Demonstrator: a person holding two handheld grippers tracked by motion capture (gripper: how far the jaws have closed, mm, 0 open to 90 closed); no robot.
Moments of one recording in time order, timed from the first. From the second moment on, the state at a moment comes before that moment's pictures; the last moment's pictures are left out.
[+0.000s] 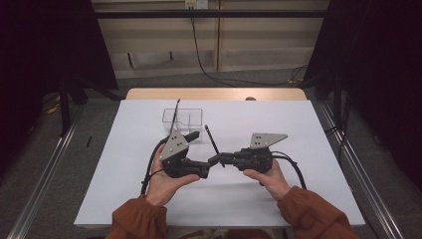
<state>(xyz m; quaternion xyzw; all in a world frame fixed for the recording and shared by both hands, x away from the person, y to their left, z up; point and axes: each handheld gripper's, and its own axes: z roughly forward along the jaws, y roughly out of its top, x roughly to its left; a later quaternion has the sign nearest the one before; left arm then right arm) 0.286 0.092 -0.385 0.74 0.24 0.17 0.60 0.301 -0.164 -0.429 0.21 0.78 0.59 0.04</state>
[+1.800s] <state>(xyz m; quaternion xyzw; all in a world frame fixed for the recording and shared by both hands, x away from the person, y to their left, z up) 0.297 0.086 -0.385 0.73 0.24 0.10 0.63 0.299 -0.160 -0.434 0.20 0.78 0.59 0.05</state>
